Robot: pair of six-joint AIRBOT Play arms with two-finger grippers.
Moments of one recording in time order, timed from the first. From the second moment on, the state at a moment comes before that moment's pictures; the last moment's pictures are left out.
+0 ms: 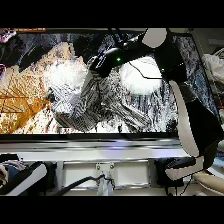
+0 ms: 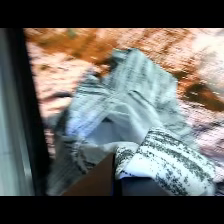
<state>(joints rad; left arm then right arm) 0.30 -1.10 1.47 1.79 -0.87 -1.59 0.48 -1.63 2.01 -0.88 1.33 0.95</state>
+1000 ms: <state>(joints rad) -0.32 -0.49 1.13 1.82 -1.52 -1.11 0.47 -1.51 2.01 -1.05 1.68 0.96</state>
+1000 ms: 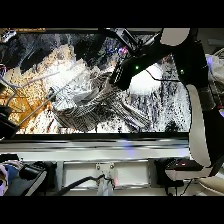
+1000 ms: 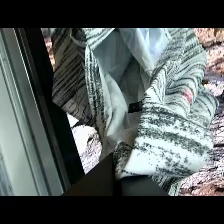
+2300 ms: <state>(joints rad) -0.45 -0.74 1.11 1.90 -1.30 -1.07 0.47 -1.51 2.01 -1.04 1.71 1.02</state>
